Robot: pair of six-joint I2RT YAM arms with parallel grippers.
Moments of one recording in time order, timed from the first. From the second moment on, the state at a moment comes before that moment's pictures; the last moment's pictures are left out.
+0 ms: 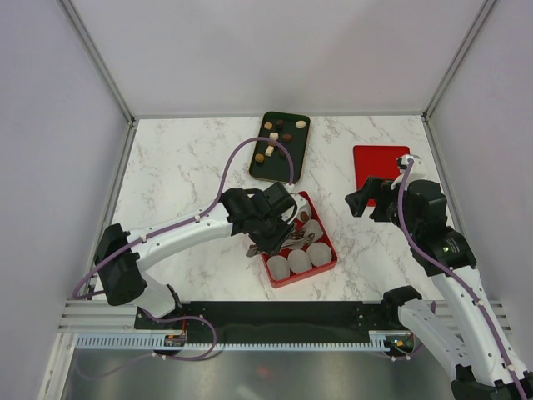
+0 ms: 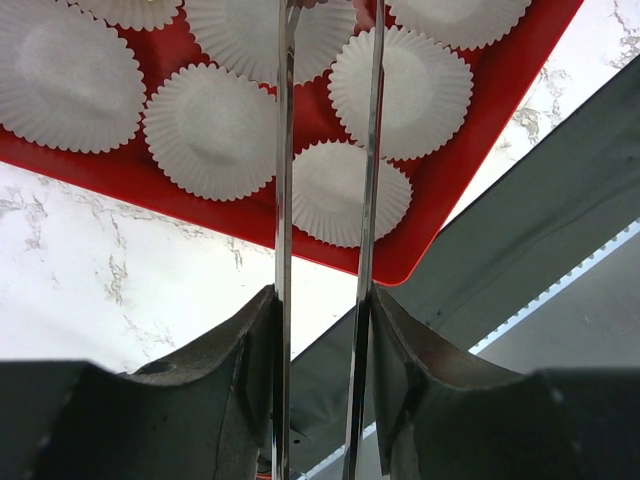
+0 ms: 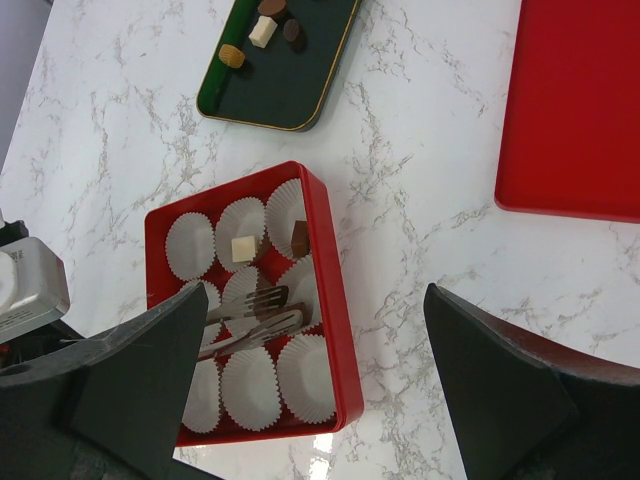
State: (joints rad) left arm -1.03 1.52 1.31 -0.94 0.02 -0.25; right arm 0.26 0.70 0.88 -0.60 -0.09 0.41
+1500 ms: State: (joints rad) left arm -0.72 1.63 1.65 -0.95 -0.16 -0.23; right arm 0.26 0.72 0.88 -0.57 -0.11 0.41
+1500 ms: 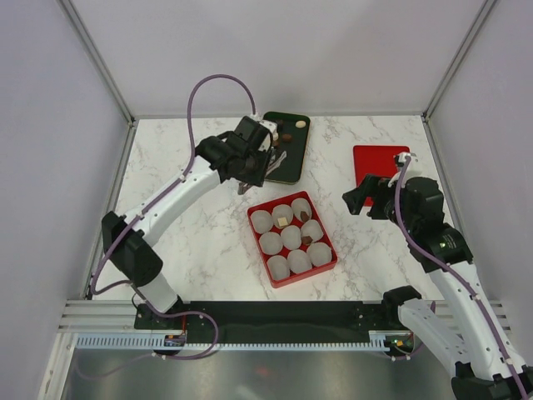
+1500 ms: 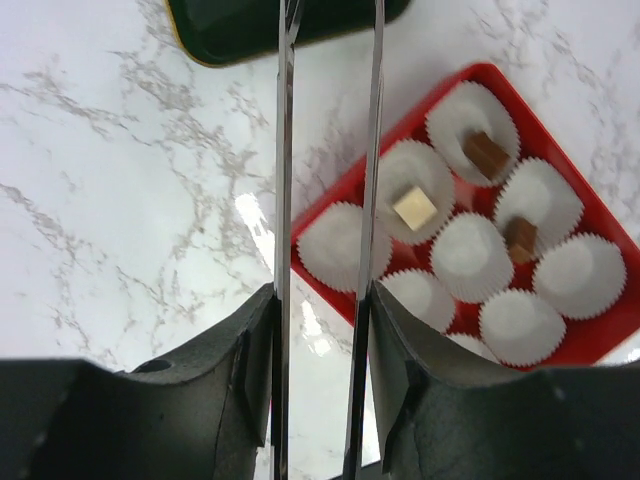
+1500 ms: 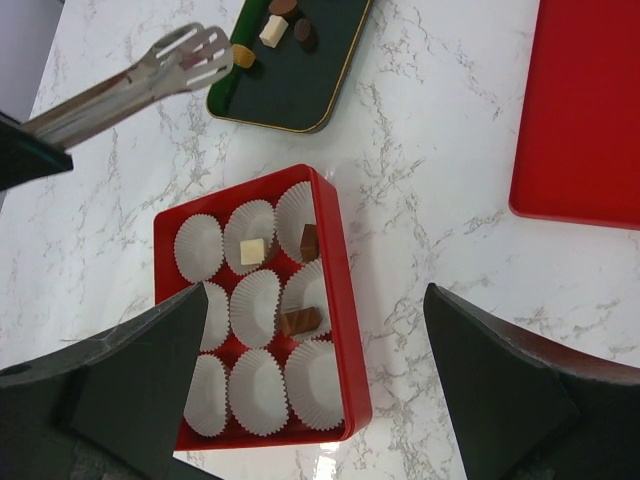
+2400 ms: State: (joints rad) left arm -0.61 2.16 1.92 -0.82 -0.18 -0.19; right arm 0.26 0.78 0.86 -0.51 -0.13 0.43
